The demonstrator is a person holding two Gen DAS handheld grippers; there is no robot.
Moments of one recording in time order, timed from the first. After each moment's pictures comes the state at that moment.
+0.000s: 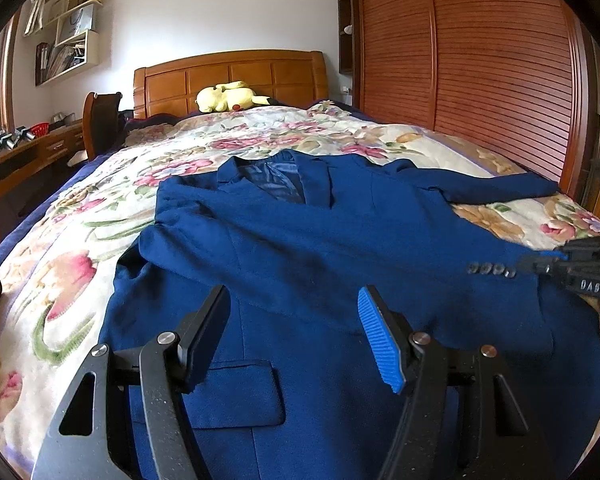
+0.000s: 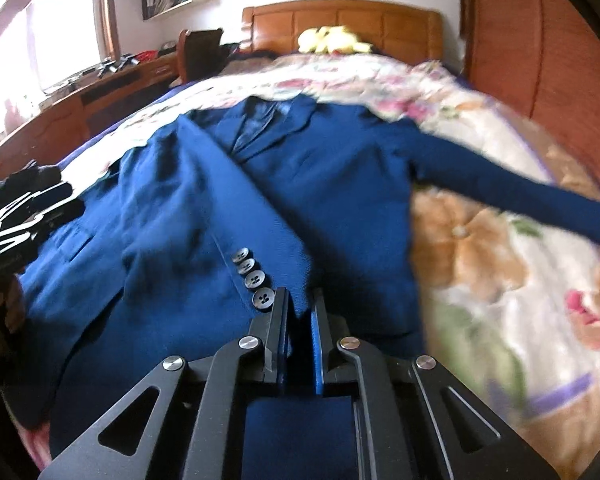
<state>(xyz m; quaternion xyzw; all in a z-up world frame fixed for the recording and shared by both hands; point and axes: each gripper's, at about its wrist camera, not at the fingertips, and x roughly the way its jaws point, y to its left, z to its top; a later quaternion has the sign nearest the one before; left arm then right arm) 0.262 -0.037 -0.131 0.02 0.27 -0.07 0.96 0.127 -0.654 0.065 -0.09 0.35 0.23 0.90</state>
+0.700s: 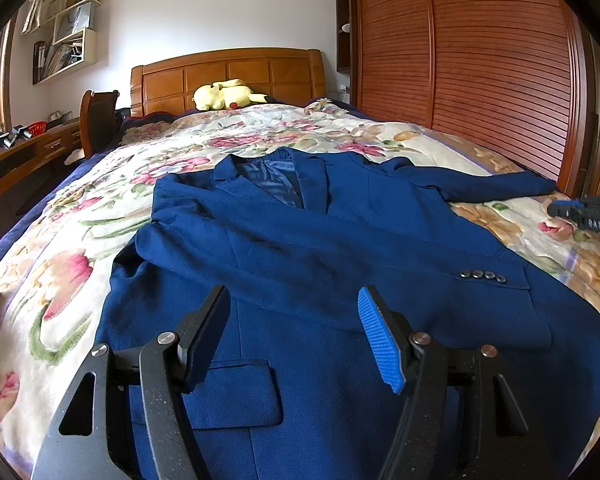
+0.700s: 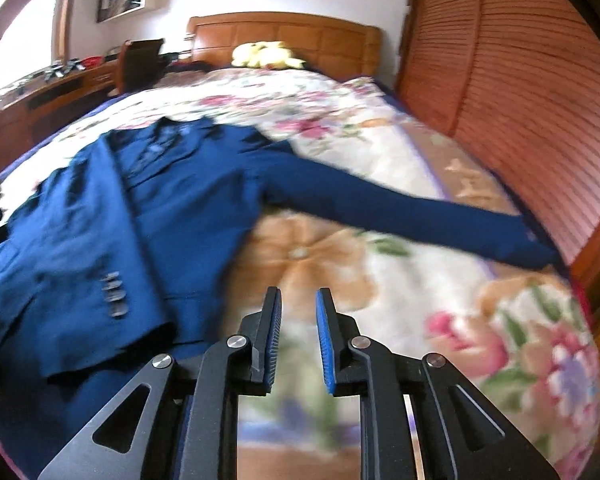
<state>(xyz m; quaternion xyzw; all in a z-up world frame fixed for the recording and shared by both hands) 0.262 -0.038 -0.130 0.02 0.27 -0.07 0.96 0.150 -0.746 0.102 -0.13 0.32 0.11 0.93</state>
